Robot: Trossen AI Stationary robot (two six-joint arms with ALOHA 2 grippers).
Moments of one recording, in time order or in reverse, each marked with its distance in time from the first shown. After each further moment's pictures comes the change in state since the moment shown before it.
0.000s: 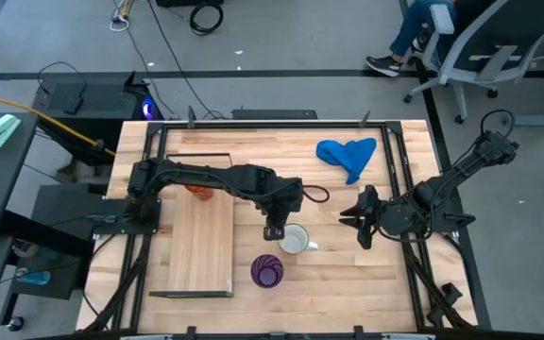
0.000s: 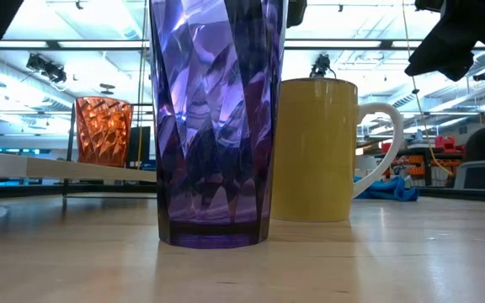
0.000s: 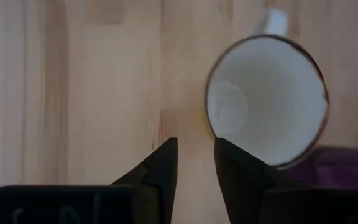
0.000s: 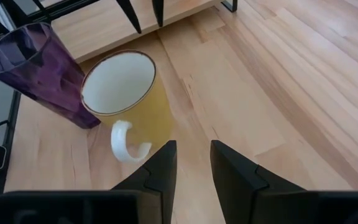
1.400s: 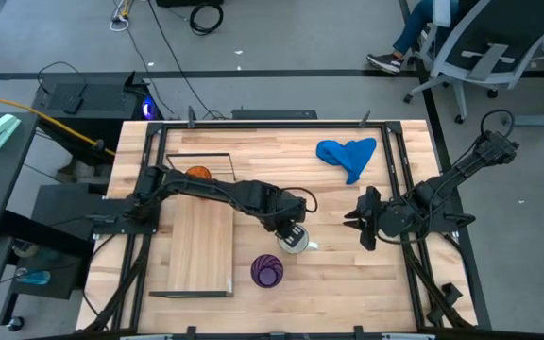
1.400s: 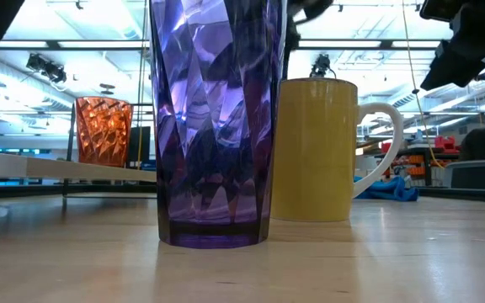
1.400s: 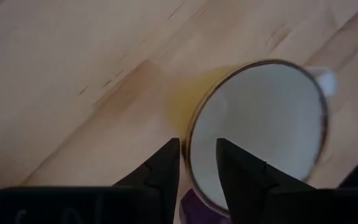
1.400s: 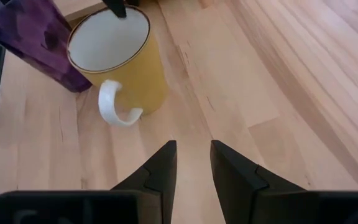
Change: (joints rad) left arm -0.077 0.065 -0.001 0.005 -0.038 -0.890; right arm 0.000 0.000 0.000 -0.105 -0.073 -0.018
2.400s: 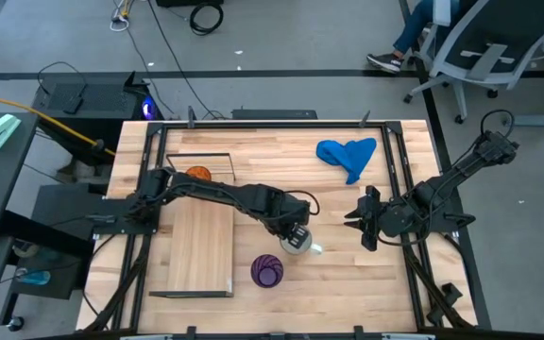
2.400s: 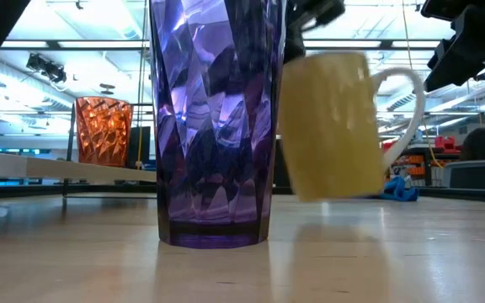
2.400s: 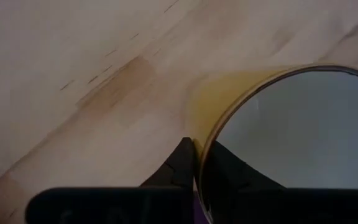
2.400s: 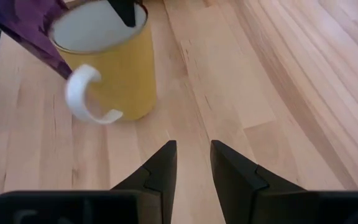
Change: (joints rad) left arm -0.001 0.041 0.026 0.029 0.023 -0.057; right arm 0.001 0.000 0.000 -0.011 -0.004 -0.068
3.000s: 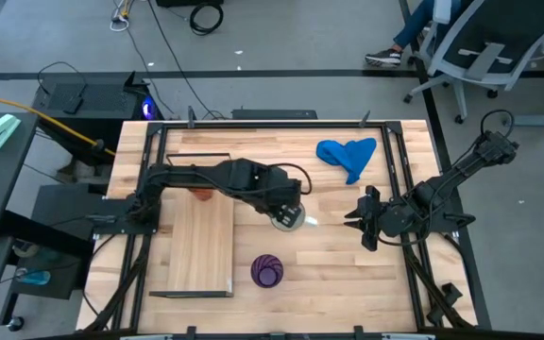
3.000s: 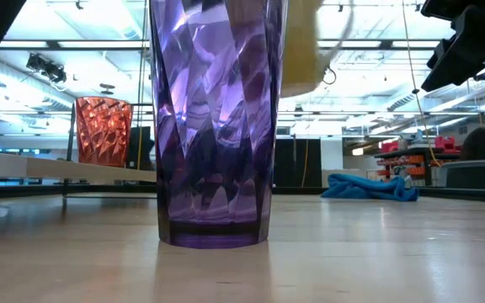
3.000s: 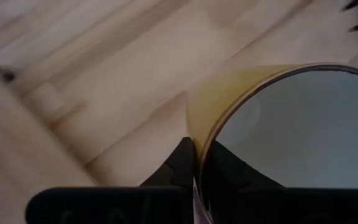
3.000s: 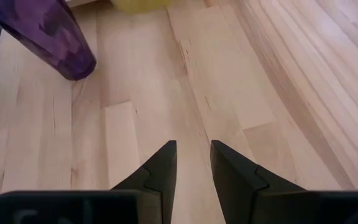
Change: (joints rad) left arm 0.000 -0.034 0.454 -0.540 -0.213 -0.039; right arm 0.000 0.000 0.000 0.001 0.000 -0.015
